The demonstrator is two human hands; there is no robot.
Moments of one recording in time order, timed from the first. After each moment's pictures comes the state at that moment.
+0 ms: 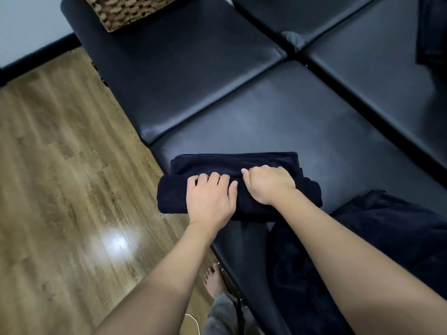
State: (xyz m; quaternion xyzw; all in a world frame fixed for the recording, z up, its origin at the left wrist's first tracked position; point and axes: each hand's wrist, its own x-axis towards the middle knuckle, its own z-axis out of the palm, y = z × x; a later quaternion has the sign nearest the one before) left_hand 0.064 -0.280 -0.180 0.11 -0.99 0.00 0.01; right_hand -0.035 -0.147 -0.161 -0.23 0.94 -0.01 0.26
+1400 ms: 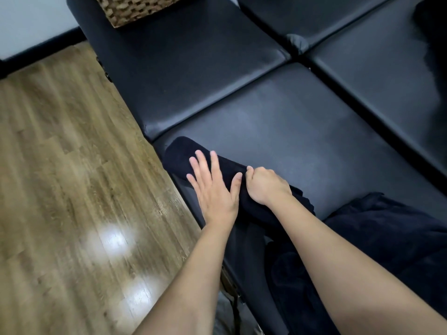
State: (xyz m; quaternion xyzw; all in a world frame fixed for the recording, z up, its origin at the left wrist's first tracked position) left_hand 0.060 -0.256 -0.201 0.26 -0.91 -0.30 0.14; right_hand -0.021 -0.156 -0.163 -0.05 0.94 -0.13 0.30
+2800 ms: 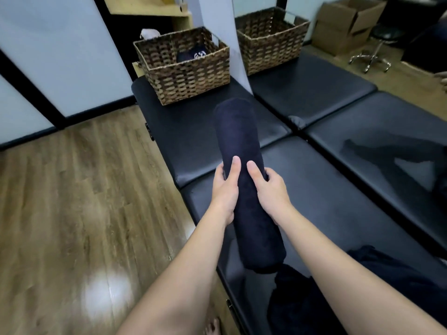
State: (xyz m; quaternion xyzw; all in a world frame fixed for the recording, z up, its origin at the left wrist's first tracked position) left_hand 0.019 -0.284 -0.016 0.28 -0.54 -0.79 0.06; right_hand -0.022 -0.179 -0.018 -0.02 0.78 -0.60 0.19
